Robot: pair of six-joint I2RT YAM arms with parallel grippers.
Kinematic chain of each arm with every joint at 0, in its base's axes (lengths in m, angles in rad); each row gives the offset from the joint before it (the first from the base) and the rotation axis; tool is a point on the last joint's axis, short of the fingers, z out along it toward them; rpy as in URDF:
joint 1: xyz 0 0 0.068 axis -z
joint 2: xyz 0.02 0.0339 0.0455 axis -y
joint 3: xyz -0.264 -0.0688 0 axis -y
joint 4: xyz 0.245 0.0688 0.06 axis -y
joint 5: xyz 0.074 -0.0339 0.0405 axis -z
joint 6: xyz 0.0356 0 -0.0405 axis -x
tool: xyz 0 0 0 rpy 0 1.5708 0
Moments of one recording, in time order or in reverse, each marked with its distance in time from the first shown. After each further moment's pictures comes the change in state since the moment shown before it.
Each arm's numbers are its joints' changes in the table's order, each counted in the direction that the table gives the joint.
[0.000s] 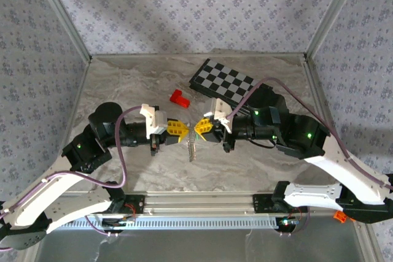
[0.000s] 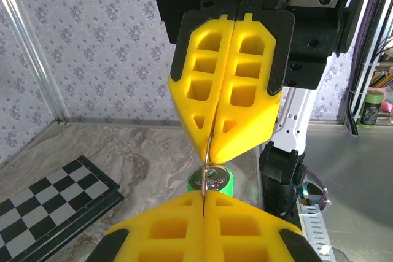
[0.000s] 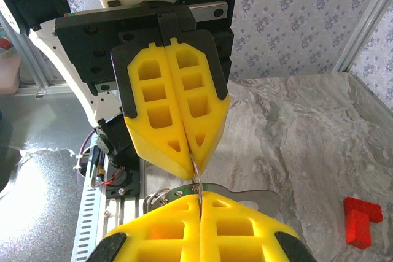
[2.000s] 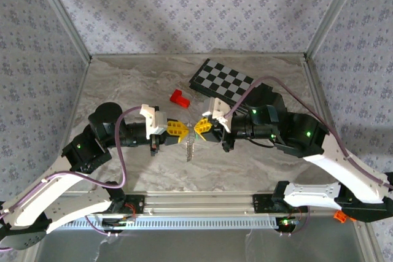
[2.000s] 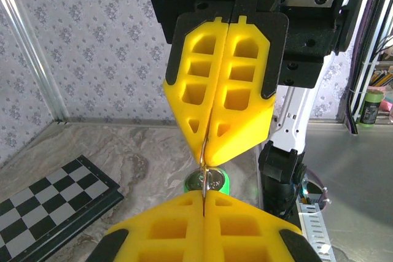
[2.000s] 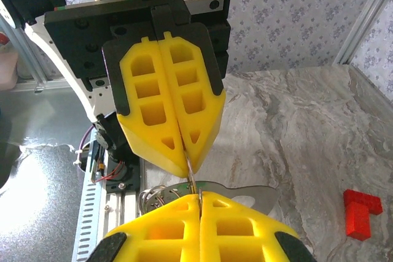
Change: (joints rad) left arm 0.000 0.002 0.000 -0.004 0.000 -0.003; right arm 0.000 -0.014 0.024 -0.037 0.009 0.000
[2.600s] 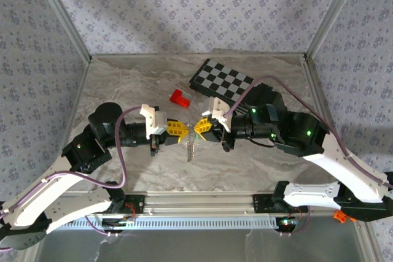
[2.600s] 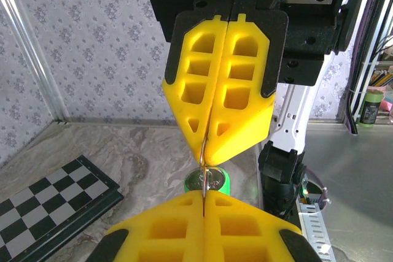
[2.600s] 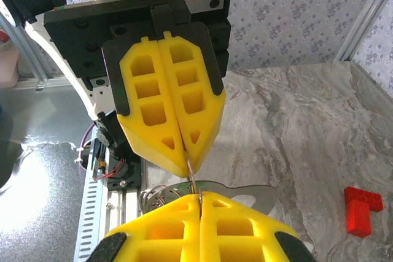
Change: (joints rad) left arm 0.000 0.000 0.000 0.000 0.000 0.000; right arm 0.000 -0.016 0.024 -0.023 0.000 0.000
